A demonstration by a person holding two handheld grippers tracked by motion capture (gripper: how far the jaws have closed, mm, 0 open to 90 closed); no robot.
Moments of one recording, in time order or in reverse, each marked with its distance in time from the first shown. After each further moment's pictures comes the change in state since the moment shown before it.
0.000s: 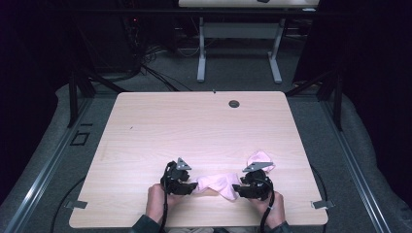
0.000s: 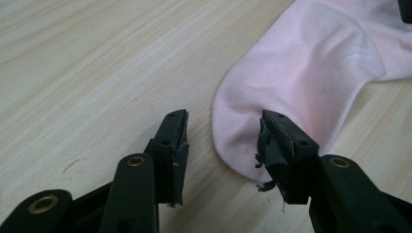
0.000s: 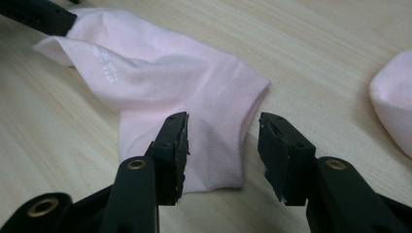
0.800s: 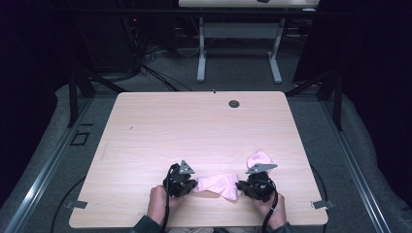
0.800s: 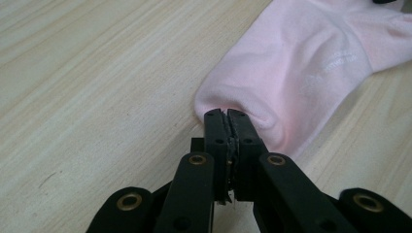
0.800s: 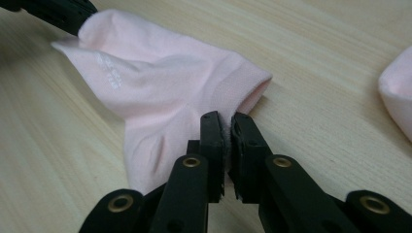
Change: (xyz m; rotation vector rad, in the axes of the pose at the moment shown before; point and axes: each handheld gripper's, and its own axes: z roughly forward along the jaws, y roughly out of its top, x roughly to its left) left arm -0.003 -0.005 -0.003 -0.036 -0.035 0.036; right arm -0.006 -0.008 -0.004 -0.052 0.066 0.016
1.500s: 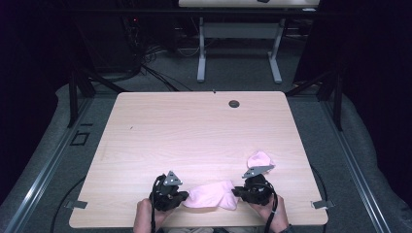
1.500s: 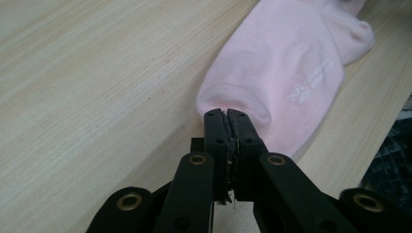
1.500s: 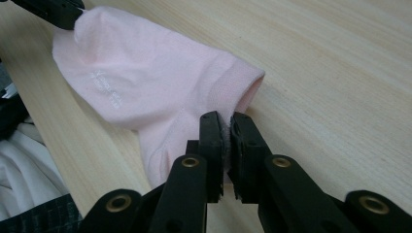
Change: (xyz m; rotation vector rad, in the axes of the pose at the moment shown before) left arm -0.014 -0.030 -0.038 0.007 -0.052 -0.050; right arm 0.016 0.003 -0.005 0.061 0.090 -0.060
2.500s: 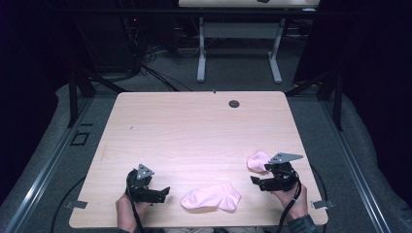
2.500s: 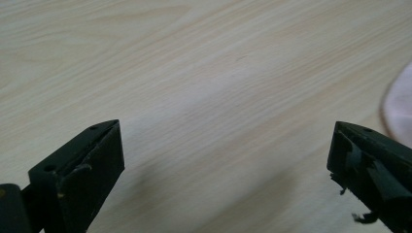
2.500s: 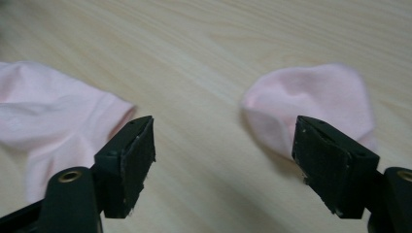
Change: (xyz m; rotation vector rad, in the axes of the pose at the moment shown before) left arm 0.071 -0.039 -0.016 -0.115 0.283 -0.158; right arm -0.059 -0.002 -0.049 -0.134 -0.187 0.033
